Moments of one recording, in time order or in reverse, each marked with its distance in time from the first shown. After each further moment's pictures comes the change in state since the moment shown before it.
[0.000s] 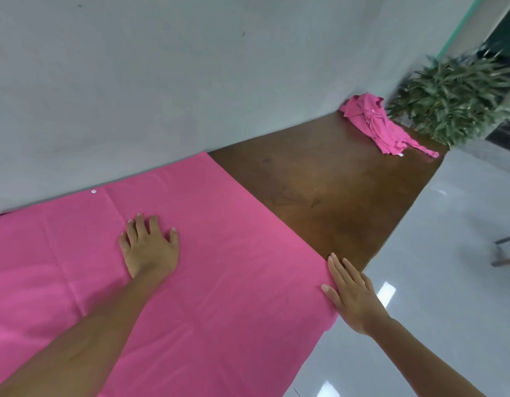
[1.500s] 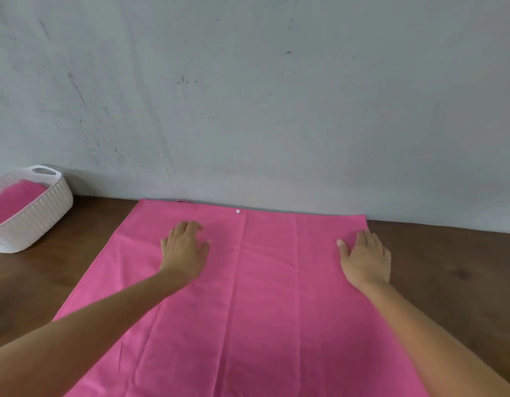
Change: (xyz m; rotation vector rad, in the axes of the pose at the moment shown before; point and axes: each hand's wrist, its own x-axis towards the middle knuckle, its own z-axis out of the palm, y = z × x) left_hand 0.039 -0.084 -0.068 -0.099 0.230 -0.487; right_hand 0.390 -0.250 -0.080 0.155 0.224 -0.376
